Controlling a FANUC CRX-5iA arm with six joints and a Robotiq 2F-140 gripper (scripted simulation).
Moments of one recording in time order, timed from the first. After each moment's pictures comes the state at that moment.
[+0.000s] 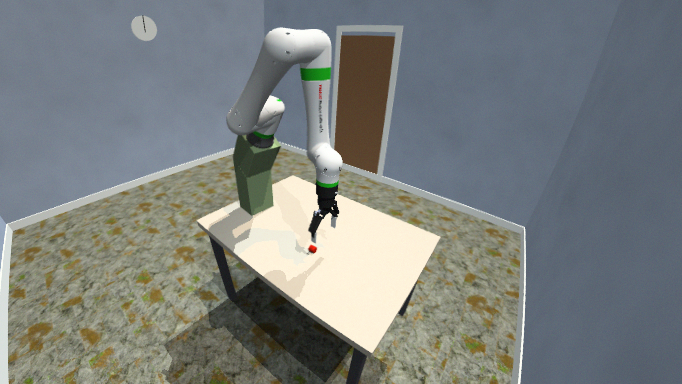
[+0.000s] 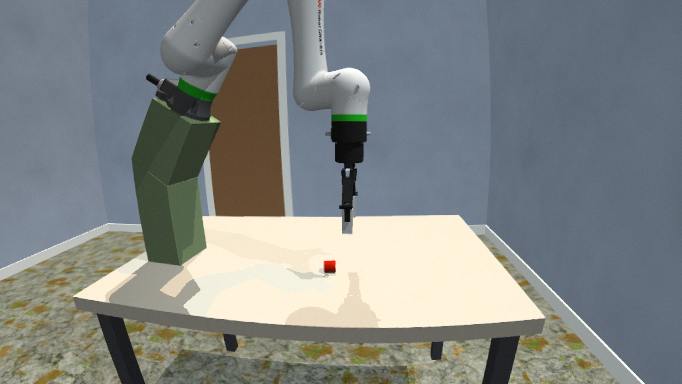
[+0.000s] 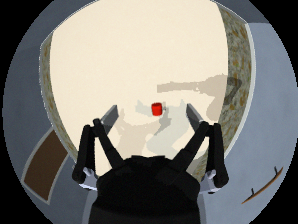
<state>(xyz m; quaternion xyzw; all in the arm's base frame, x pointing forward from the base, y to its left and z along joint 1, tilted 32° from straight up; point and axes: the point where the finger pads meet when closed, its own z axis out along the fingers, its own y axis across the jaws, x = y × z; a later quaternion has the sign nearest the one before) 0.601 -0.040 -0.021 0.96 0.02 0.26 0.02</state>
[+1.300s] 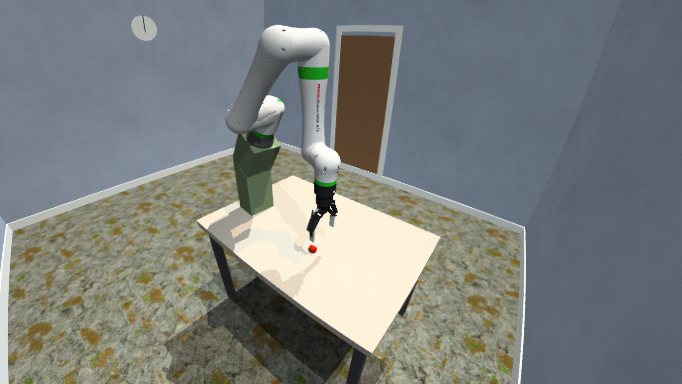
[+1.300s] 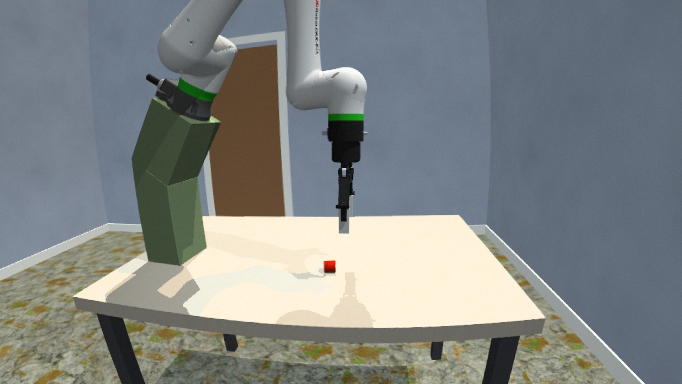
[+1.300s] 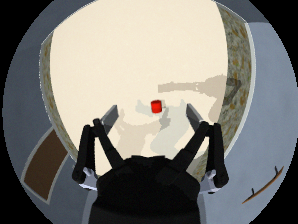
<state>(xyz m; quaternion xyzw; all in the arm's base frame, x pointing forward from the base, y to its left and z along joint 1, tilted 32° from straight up) 0.593 -0.043 -0.023 0.96 0.02 0.26 0.02</state>
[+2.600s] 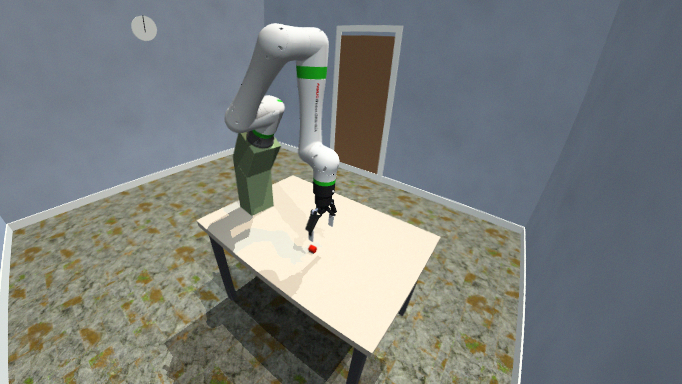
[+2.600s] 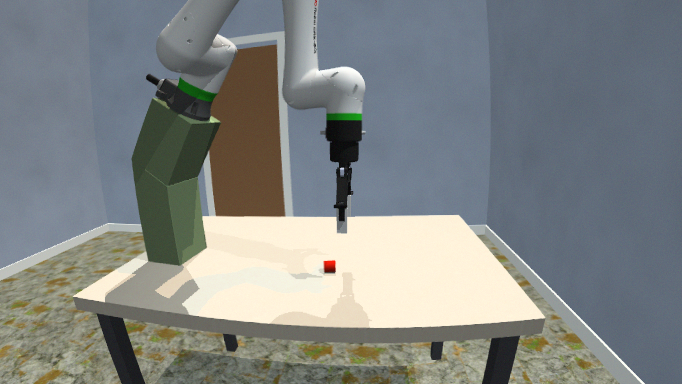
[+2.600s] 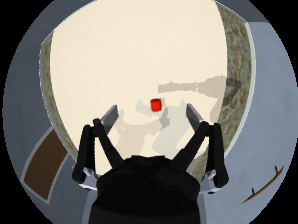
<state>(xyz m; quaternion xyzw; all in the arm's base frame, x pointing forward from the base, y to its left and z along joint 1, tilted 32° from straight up) 0.588 -0.044 -0.025 0.96 0.02 0.26 0.02</state>
